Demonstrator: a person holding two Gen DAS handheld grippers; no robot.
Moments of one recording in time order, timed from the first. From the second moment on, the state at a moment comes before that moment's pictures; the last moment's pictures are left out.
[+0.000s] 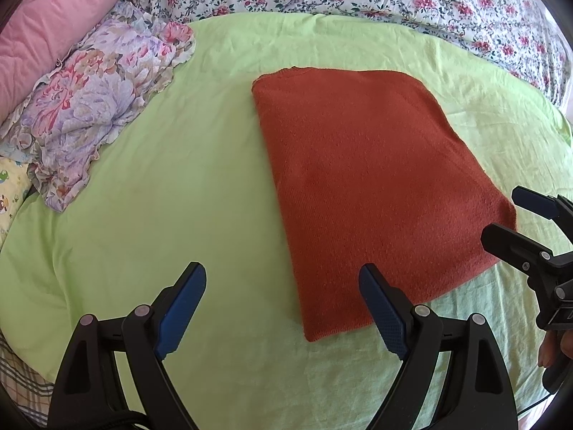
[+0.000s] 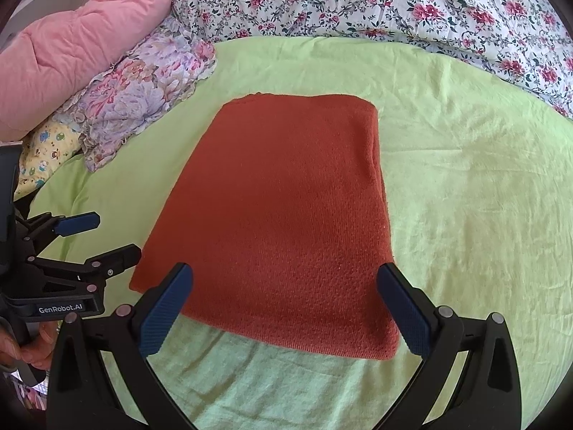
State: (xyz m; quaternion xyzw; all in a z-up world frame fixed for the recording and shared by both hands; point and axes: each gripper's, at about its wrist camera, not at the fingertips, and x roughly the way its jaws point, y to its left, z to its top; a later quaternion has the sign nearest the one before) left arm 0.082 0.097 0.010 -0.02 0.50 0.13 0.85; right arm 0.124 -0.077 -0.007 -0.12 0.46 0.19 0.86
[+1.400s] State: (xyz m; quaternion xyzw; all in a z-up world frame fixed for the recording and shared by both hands) left arm 0.086 0.094 0.008 -0.03 0.51 0.13 0.85; right arm 0.132 -0.083 -0.005 -0.12 0.46 0.19 0.86
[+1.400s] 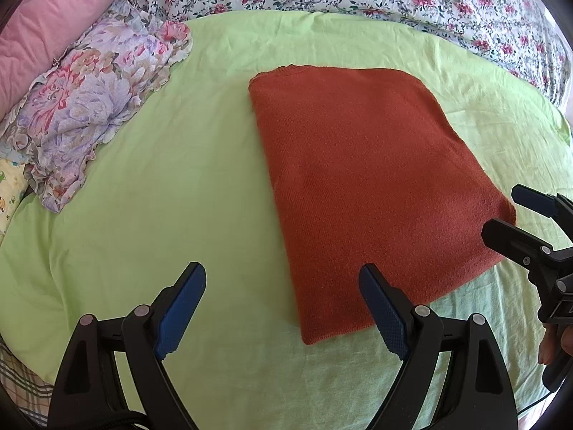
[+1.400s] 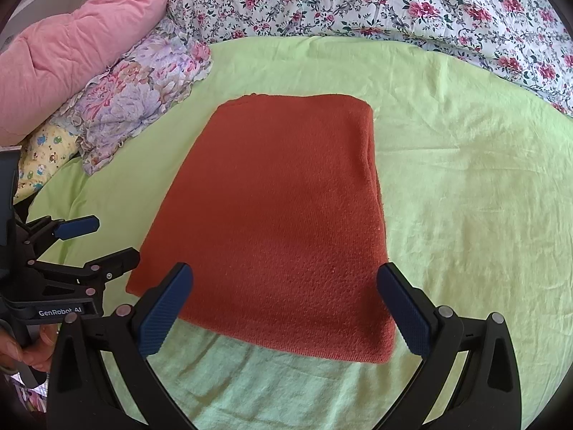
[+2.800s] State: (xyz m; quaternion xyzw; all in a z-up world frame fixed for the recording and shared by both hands) left arm 0.088 0.099 0.007 -0.03 0.51 0.13 0.85; right arm 0.136 -0.080 -0.005 -0.11 0.47 0.19 0.86
